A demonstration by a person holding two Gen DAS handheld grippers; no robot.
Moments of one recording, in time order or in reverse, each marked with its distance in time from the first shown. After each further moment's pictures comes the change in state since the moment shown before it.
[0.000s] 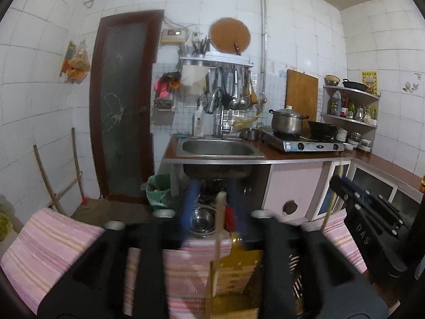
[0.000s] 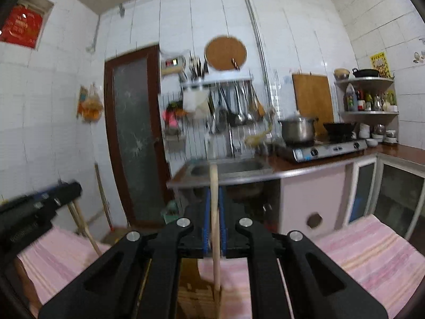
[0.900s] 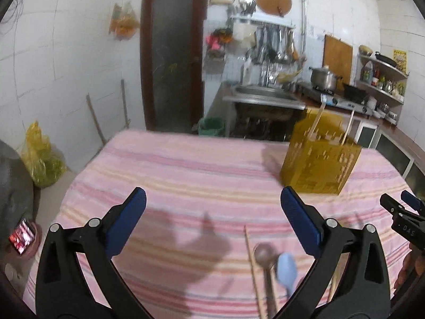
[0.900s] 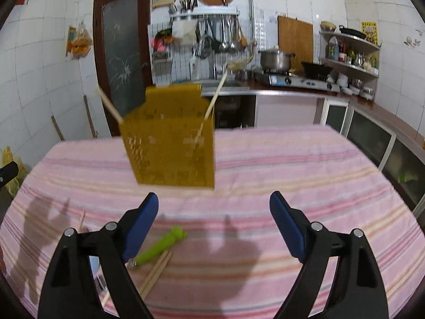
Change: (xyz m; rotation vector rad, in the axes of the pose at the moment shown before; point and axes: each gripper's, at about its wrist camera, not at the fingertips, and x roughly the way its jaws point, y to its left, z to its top) left arm -0.180 0.117 -0.114 -0.050 0.271 0.193; right arm -0.157 0.025 -0.108 -0.027 0.390 -0.118
